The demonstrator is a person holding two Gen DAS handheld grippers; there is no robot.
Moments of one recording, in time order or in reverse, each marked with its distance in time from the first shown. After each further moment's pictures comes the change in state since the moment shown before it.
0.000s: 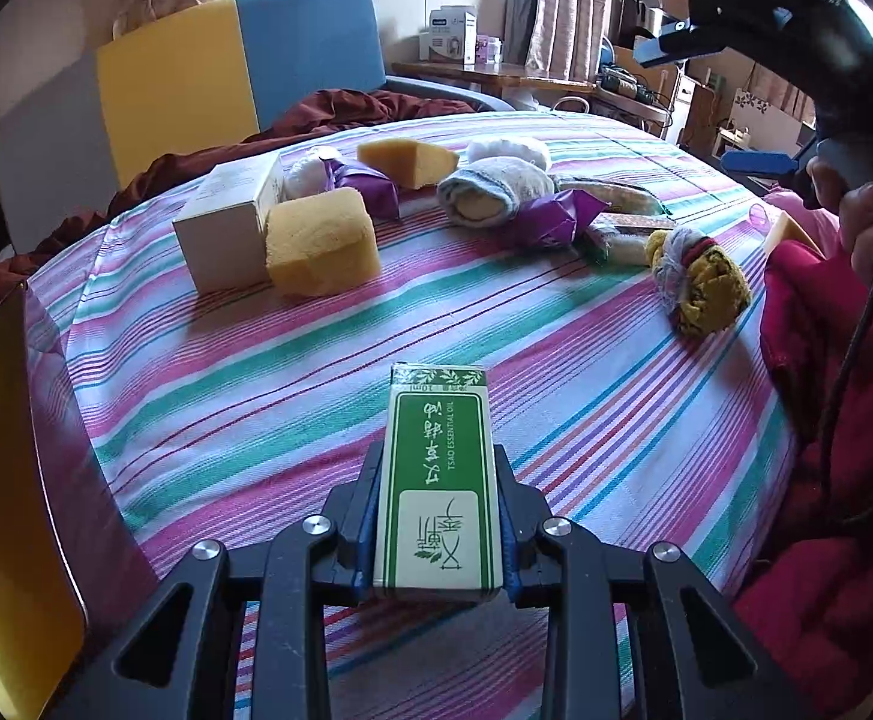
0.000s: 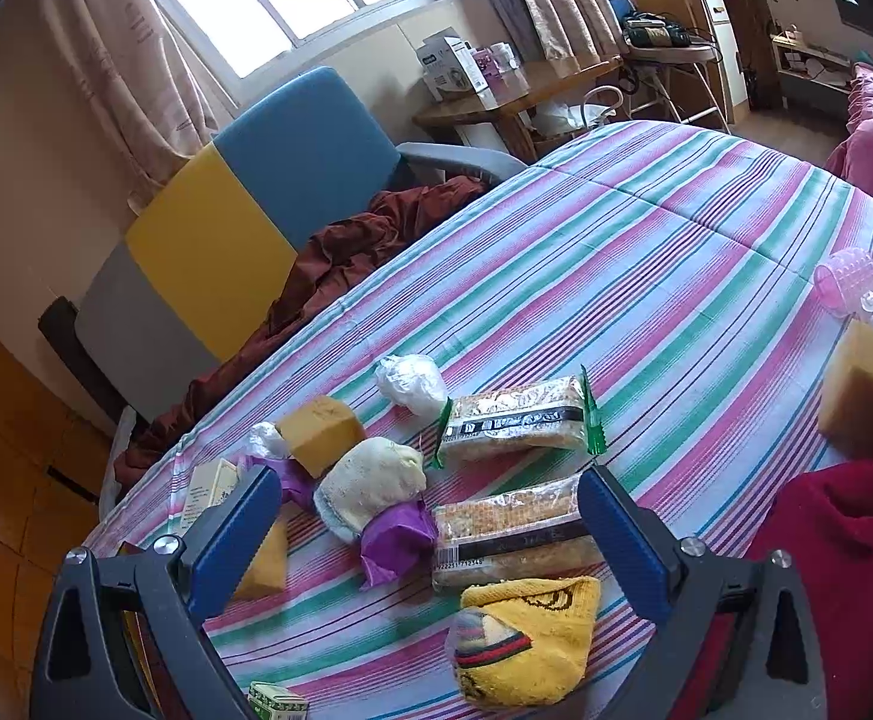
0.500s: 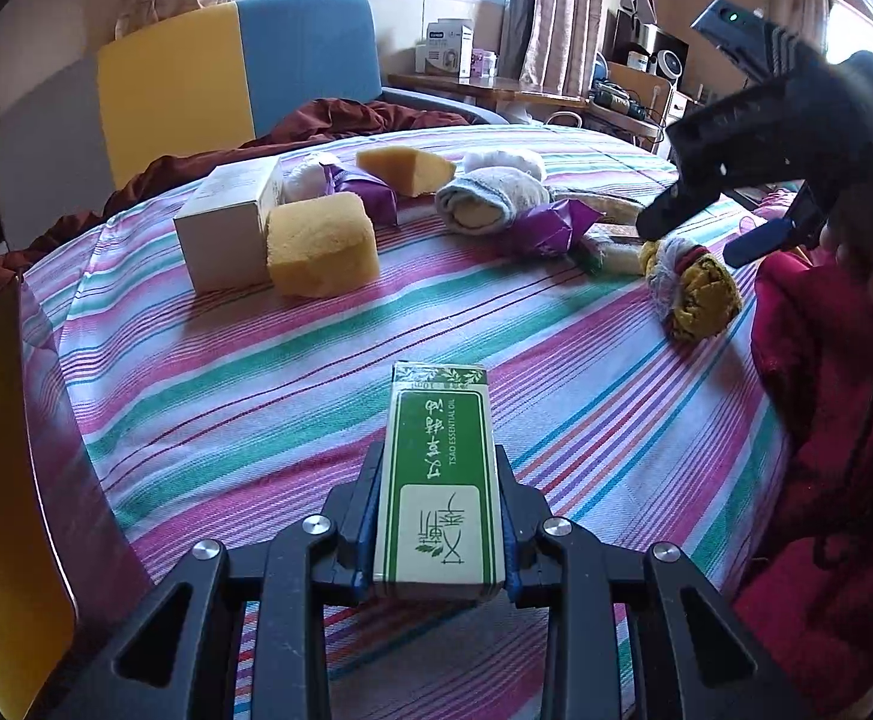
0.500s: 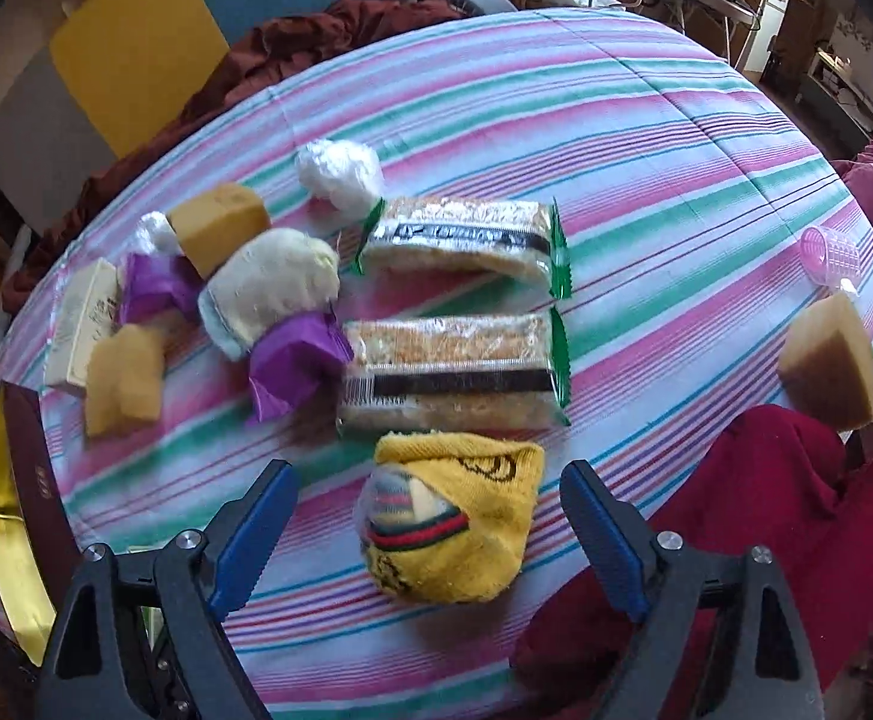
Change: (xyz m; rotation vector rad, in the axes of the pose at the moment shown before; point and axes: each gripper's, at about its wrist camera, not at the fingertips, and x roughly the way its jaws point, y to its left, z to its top) left arm -0.003 0.006 -0.005 -0.014 -0.036 -0.036; right arm 0.051 0.012 -0.030 -0.188 0.456 -0.289
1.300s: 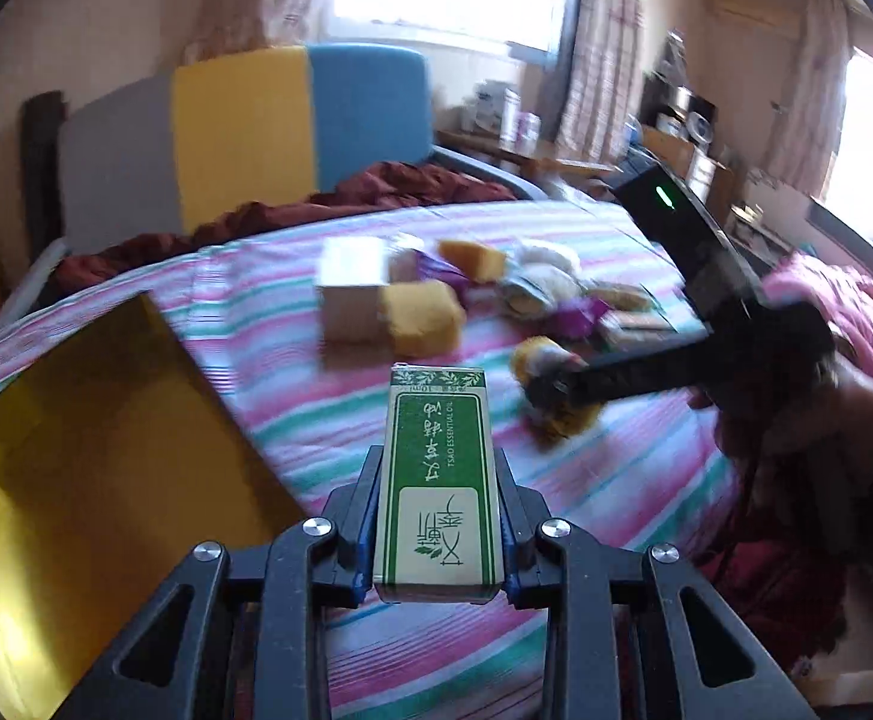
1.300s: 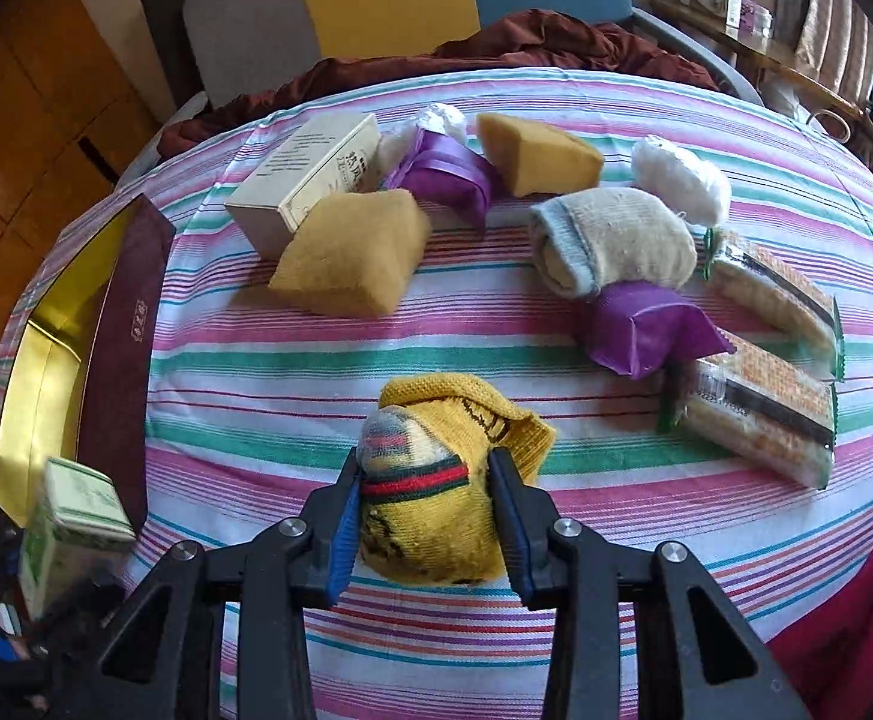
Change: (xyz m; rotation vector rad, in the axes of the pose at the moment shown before) left arm -0.110 0.047 -0.001 -0.121 -0.129 0.077; right arm 0.030 0.107 -0.054 -0.432 -0.086 0.210
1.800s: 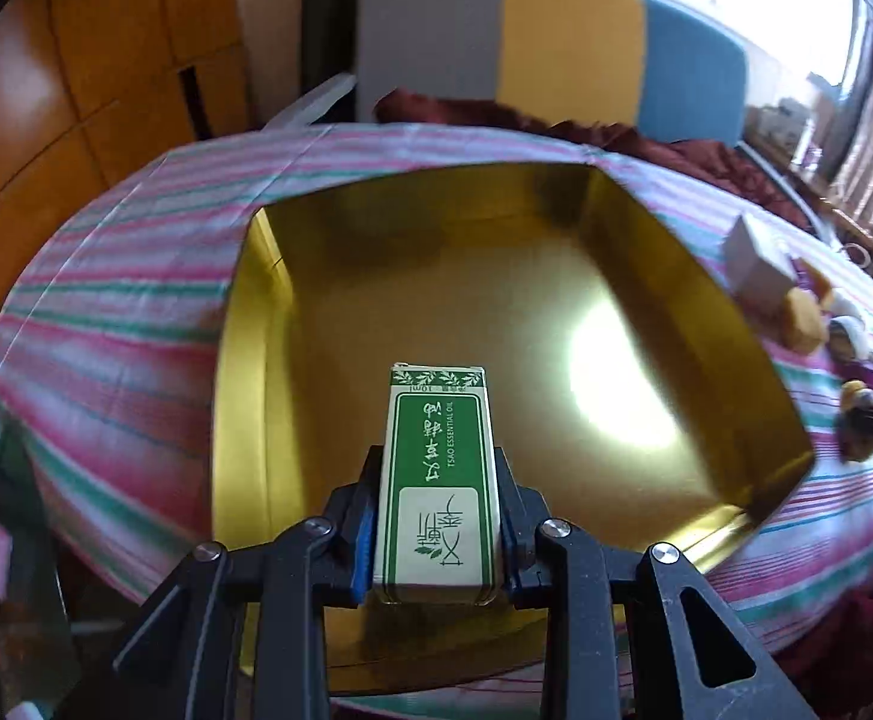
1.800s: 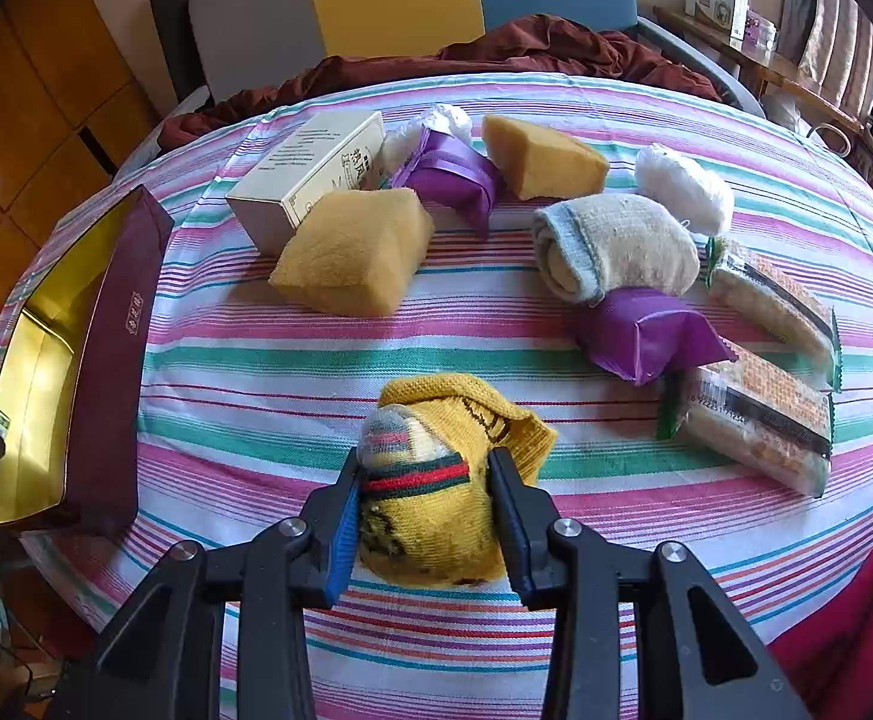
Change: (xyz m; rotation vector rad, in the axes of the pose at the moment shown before) left arm -0.038 0.169 -0.064 -0.398 0.218 0.473; right arm -0.004 -0.002 0.003 -0.019 -0.008 -0.018
